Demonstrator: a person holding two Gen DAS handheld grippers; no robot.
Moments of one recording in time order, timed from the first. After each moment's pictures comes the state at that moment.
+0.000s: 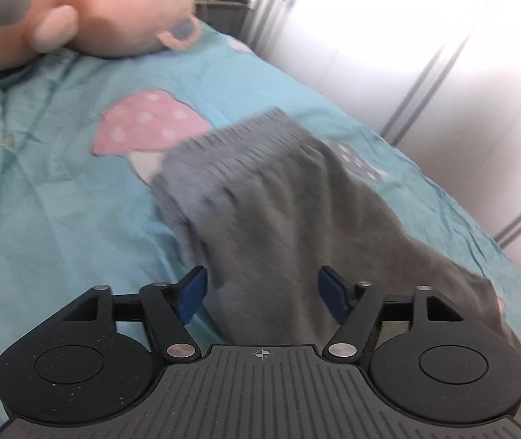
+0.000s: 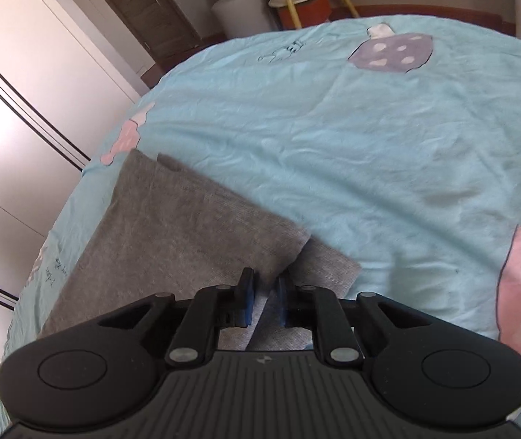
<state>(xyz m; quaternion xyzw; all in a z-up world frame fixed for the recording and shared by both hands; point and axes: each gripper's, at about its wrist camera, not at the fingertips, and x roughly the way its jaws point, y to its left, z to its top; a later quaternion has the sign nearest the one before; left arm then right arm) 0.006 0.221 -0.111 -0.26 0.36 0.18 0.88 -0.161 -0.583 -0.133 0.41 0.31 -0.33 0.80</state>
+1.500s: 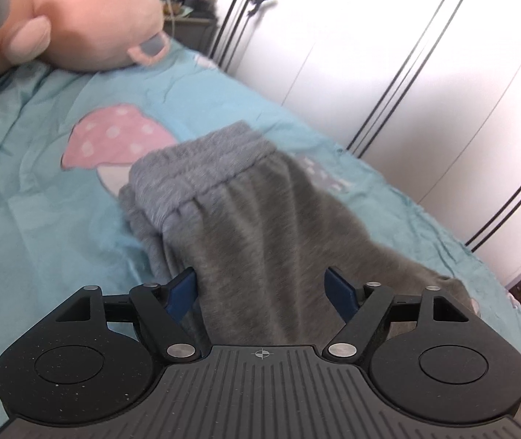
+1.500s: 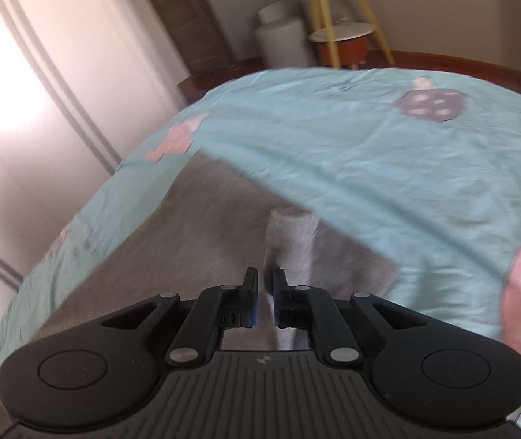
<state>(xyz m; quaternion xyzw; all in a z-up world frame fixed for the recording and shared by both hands) -0.007 0.227 -0.104 -0.26 0.31 0.14 0.90 -0.145 -0.527 -0.112 0.32 0.30 -0.31 0.84</state>
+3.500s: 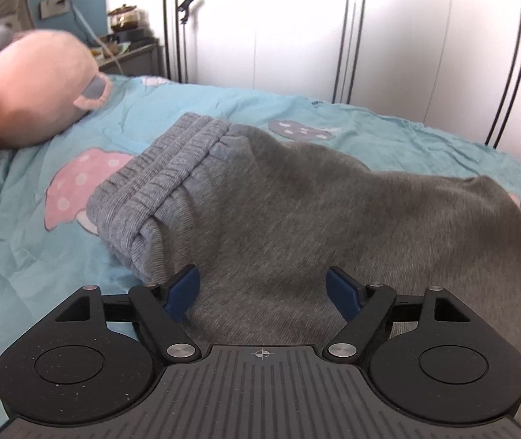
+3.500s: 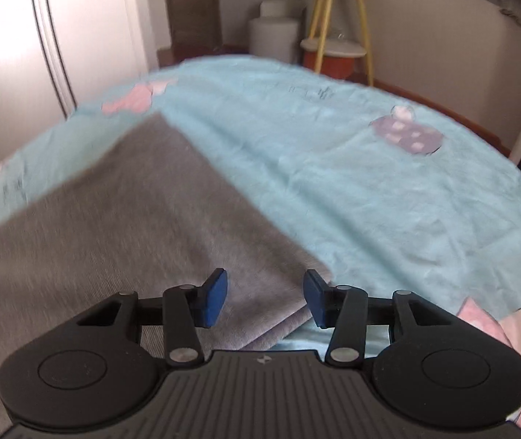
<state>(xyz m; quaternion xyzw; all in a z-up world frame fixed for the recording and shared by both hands) 0.017 0.187 -0.122 -0.06 0.36 0.12 0.92 -0.133 -0.536 -0.116 0.18 0.36 -0.38 0.83</state>
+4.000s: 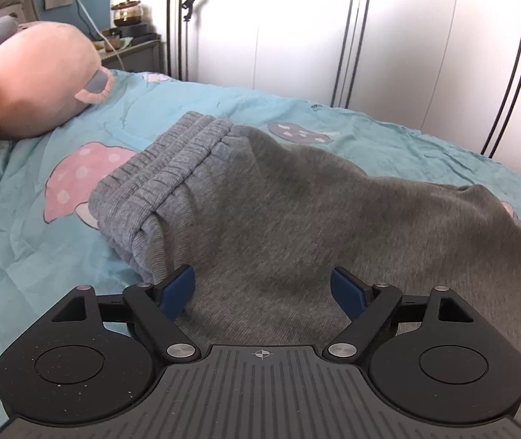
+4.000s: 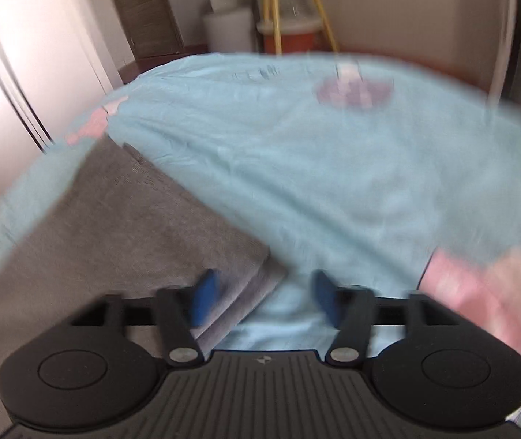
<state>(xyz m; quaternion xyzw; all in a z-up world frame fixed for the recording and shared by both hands) 0.012 0.191 -0.119 -0.08 0.36 0.11 0.92 -0.185 -0.572 -0.130 0.34 0.33 -0.38 0.80</state>
